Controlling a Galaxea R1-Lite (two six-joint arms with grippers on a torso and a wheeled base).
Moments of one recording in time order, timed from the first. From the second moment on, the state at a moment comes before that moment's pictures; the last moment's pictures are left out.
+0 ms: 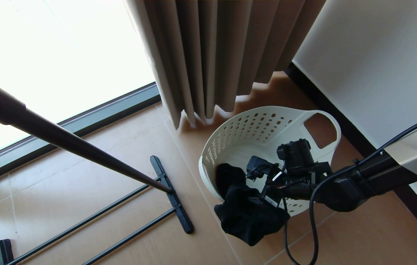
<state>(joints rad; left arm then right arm) -0.01 0.01 0.00 0.00 -0.18 0.04 0.46 2.09 -1.00 -0.34 0.00 -0.59</state>
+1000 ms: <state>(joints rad) -0.01 0.01 0.00 0.00 -0.18 0.04 0.46 2.14 -1.02 -0.34 0.00 -0.57</state>
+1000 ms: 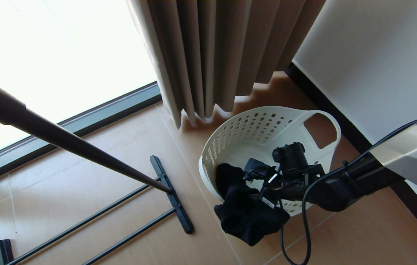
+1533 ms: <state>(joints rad) -0.01 0.01 0.00 0.00 -0.18 0.04 0.46 2.11 -1.01 -0.34 0.00 -0.54</state>
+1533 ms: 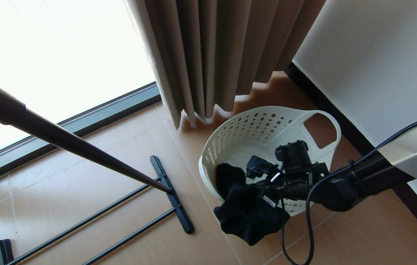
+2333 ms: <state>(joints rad) -0.01 0.01 0.00 0.00 -0.18 0.05 0.60 1.50 -0.73 -0.34 0.00 -0.31</state>
